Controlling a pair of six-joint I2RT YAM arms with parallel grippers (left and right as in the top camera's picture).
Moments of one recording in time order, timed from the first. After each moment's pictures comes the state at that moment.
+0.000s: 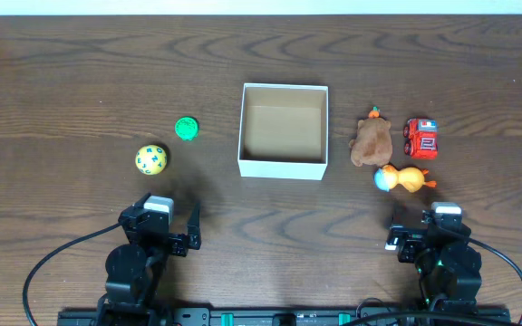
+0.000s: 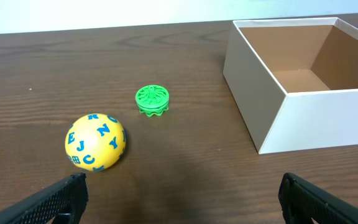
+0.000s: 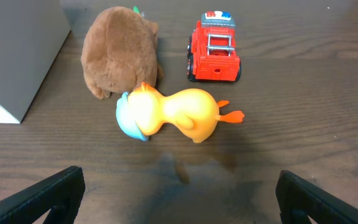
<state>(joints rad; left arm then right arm) -0.15 0.04 0.12 -0.41 0.05 -0.01 0.00 0.01 0.16 -0.64 0.06 0.04</state>
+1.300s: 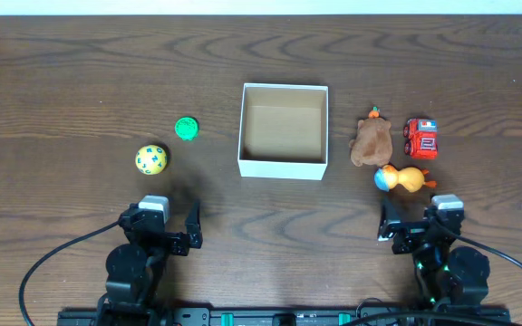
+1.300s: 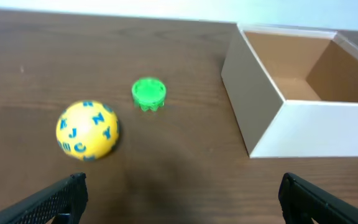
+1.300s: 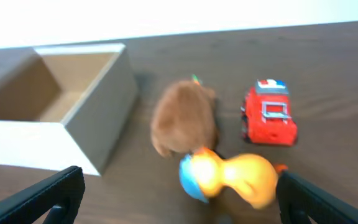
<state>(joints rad) -0.15 0.05 0.13 -0.43 0.05 -0.12 0.00 0.02 0.16 -0.43 -0.15 0.15</state>
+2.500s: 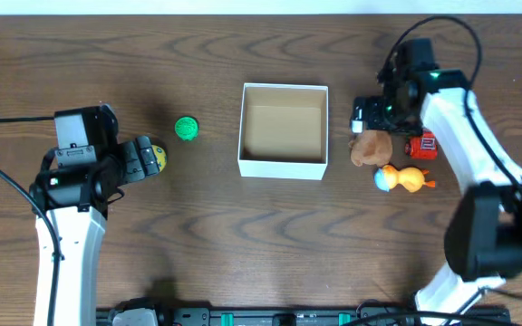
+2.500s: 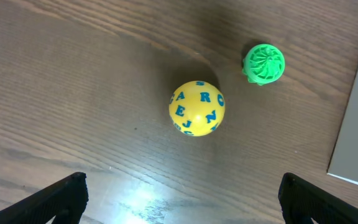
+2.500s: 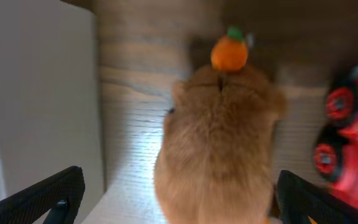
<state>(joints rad) 0.12 1.19 1.05 -0.90 -0.03 -0.15 0.09 1.90 1.46 -0.92 -0.15 0.21</state>
